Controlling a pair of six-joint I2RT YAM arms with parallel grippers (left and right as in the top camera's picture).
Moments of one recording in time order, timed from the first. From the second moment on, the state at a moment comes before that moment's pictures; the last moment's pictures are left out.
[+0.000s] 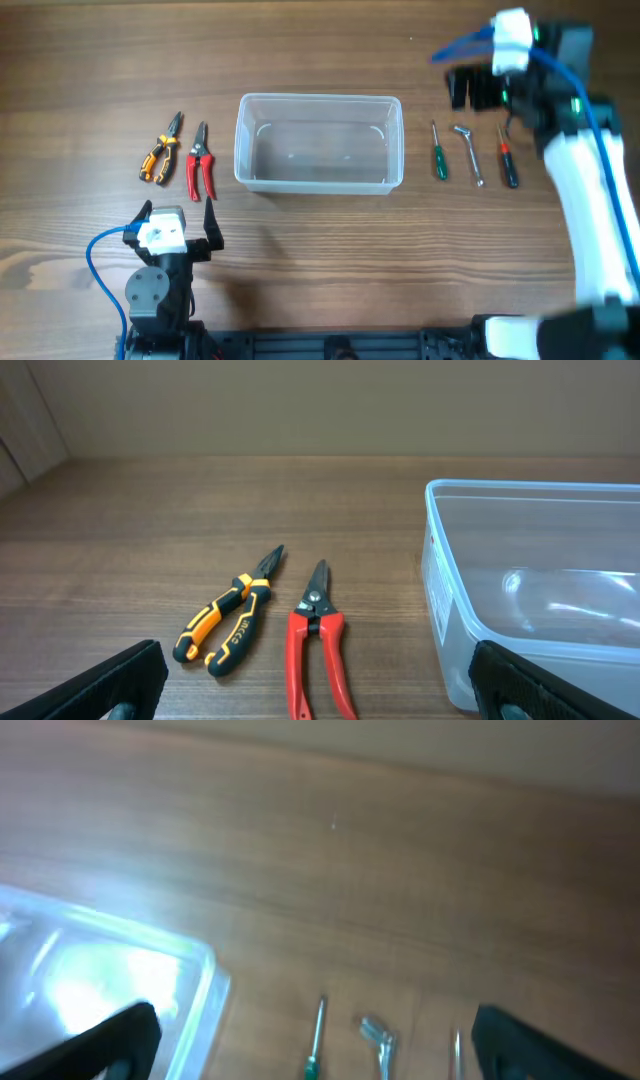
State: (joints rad) left arm -0.01 0.01 0.10 -0.30 -0.08 0.00; right arm -0.01 1.52 1.42 -0.68 -0.18 -0.17
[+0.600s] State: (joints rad) left arm -0.01 0.01 0.10 -0.29 -0.08 0.00; right arm -0.13 1.83 1.53 -1.00 0.01 -0.24
